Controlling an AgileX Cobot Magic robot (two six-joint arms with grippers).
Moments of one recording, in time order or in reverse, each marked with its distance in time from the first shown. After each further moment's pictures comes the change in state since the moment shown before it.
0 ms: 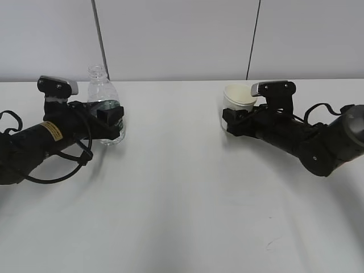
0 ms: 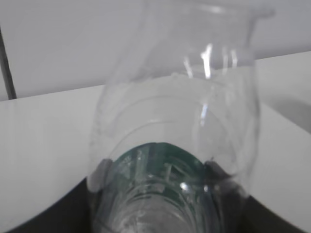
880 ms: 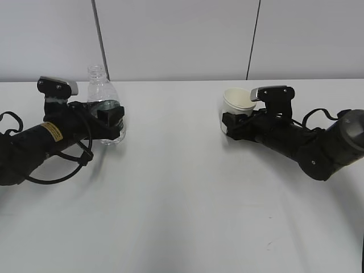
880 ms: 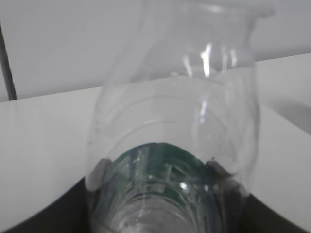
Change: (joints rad) left arm 0.000 0.009 -0.001 -0.005 -0.013 0.001; right arm 0.000 0.032 0.000 0.003 -0.027 -0.004
